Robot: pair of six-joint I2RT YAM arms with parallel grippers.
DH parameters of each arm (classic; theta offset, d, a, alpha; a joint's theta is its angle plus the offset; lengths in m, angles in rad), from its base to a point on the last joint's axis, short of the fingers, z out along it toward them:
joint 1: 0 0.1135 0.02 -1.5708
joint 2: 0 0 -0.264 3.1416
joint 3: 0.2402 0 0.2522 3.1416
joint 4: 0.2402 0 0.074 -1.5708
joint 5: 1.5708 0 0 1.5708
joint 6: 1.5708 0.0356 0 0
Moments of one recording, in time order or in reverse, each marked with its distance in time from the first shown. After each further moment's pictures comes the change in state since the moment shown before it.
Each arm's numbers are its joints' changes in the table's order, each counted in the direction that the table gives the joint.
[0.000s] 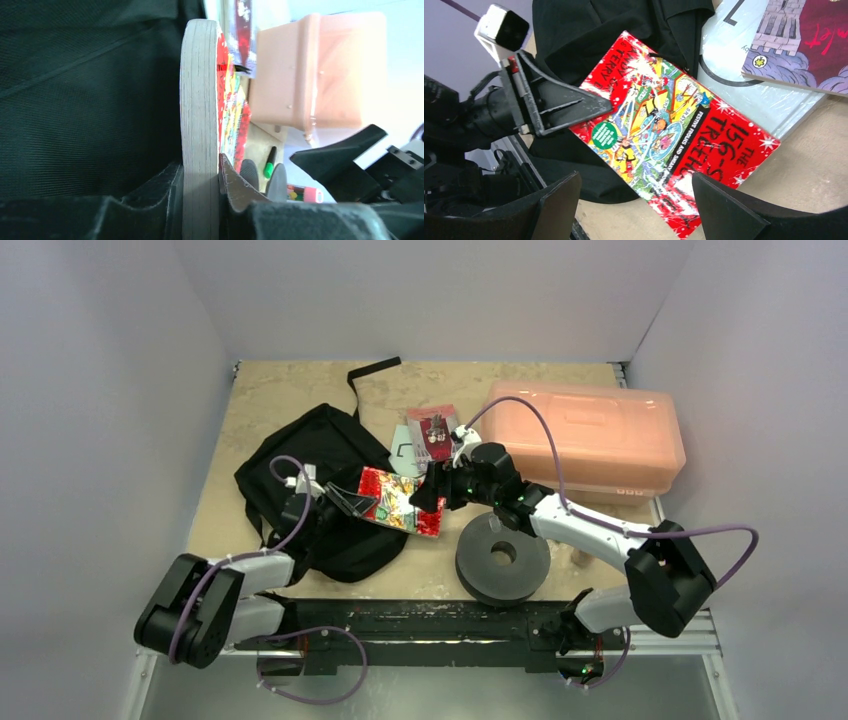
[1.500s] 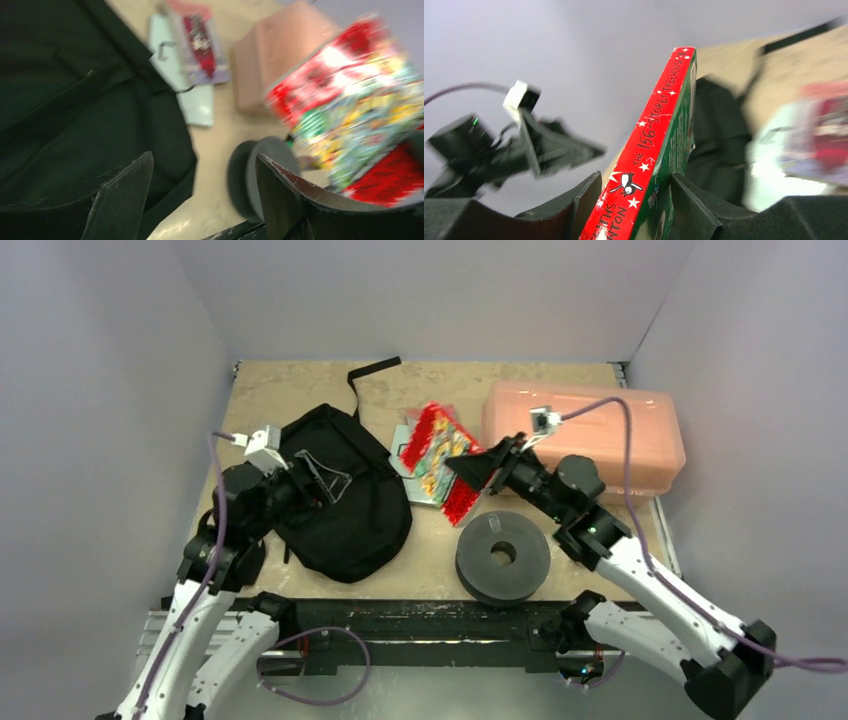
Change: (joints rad) left arm 0.011 -0.647 0.674 1.234 -0.042 0.428; right arm -0.068 -0.452 -0.082 -0.196 -0.094 0.252
